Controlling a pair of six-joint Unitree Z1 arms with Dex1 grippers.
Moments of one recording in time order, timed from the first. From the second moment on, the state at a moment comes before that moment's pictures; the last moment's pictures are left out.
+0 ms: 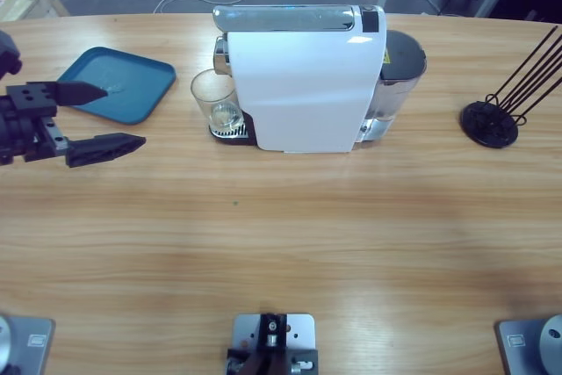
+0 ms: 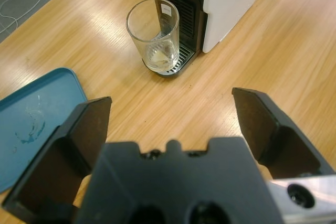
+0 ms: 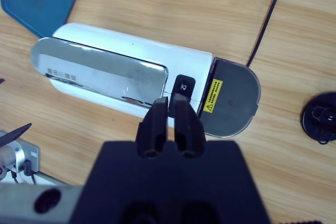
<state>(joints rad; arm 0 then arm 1) -0.61 1.23 -0.55 -0.08 -0.22 0.25 0.61 2.10 -2.45 1.44 0.04 0.40</state>
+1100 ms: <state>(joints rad) -0.61 1.25 -0.54 -0.09 -0.22 0.25 0.58 2.16 -2.45 1.46 0.04 0.36</state>
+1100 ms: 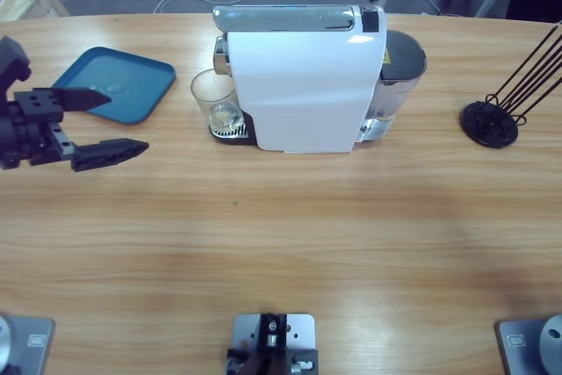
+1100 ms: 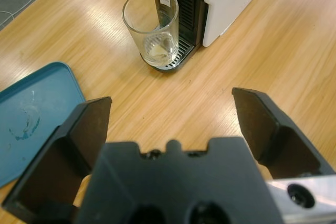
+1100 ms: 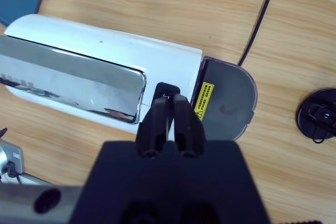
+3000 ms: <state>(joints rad) -0.61 1.25 -0.54 -0.09 -0.21 0.25 0.63 2.03 -2.39 1.49 0.03 0.36</state>
